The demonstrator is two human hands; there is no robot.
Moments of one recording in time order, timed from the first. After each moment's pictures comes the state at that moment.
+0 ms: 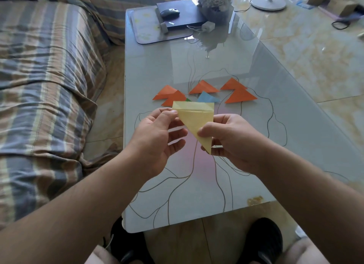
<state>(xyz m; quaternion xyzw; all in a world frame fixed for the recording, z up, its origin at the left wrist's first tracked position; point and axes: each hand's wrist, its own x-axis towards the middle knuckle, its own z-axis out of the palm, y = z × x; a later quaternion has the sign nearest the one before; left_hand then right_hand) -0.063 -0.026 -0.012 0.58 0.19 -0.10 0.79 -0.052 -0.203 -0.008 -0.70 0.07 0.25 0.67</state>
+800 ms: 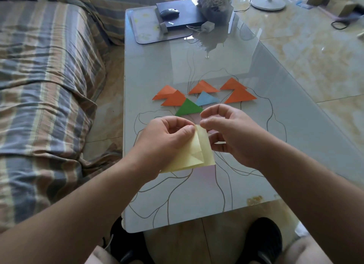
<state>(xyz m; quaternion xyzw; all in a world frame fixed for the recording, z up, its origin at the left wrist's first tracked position) -0.072 -0.024 -0.020 0.79 0.07 -0.10 0.61 -0.043 -0.208 -0.008 -0.70 0.06 0.23 0.67</state>
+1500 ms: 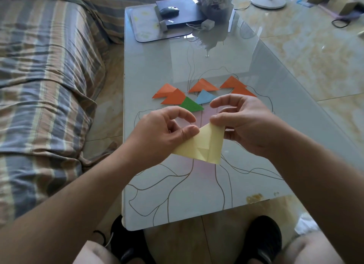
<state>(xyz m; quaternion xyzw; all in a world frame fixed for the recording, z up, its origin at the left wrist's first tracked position) -0.064 -0.005 -0.014 0.85 -0.08 -0.07 0.51 -0.034 -0.226 0.000 -0.67 0.05 0.18 0.71</state>
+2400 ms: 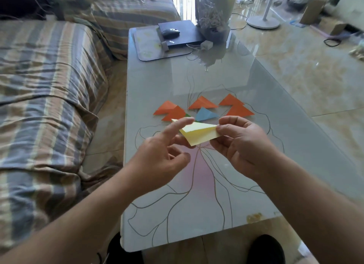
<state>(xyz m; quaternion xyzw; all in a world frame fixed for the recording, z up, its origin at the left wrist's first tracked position) -0.072 -0.005 -0.010 0.85 -0.11 -0.09 0.51 -0.034 -0.216 -0.005 -0.52 0.19 0.12 0.82</state>
